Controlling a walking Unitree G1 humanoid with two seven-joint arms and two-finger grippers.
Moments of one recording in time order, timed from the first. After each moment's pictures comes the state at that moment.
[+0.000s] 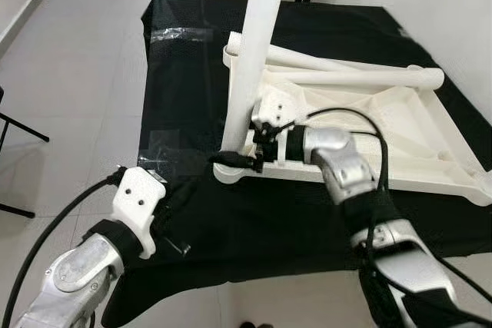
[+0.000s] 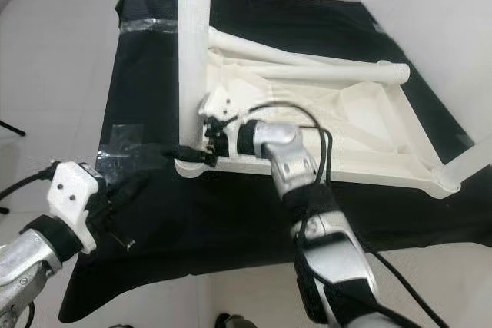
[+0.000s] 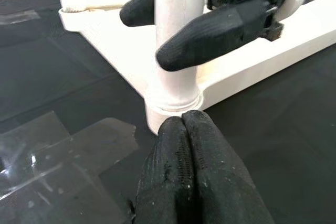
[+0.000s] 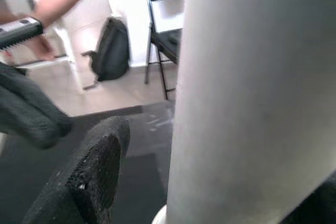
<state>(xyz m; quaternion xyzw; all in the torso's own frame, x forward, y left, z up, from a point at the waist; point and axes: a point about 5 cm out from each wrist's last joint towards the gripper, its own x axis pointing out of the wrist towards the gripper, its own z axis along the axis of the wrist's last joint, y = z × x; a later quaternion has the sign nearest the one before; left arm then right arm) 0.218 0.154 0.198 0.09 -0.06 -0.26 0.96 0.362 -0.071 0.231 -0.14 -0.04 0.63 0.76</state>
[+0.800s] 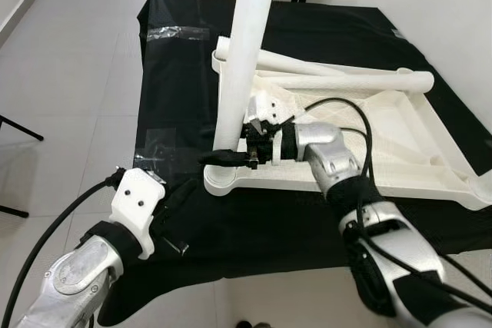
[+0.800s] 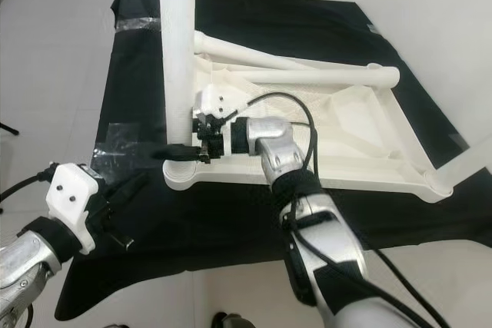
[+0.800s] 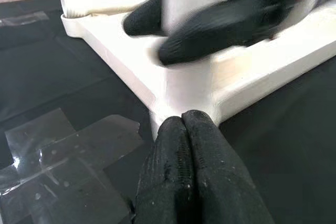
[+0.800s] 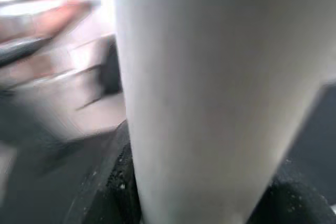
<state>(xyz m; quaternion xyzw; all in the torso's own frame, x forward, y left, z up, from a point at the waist) 0.217 0.155 0.197 0.10 -0.06 -0.25 0.96 0.362 -0.061 0.210 -0.09 -0.06 0.58 0.81</state>
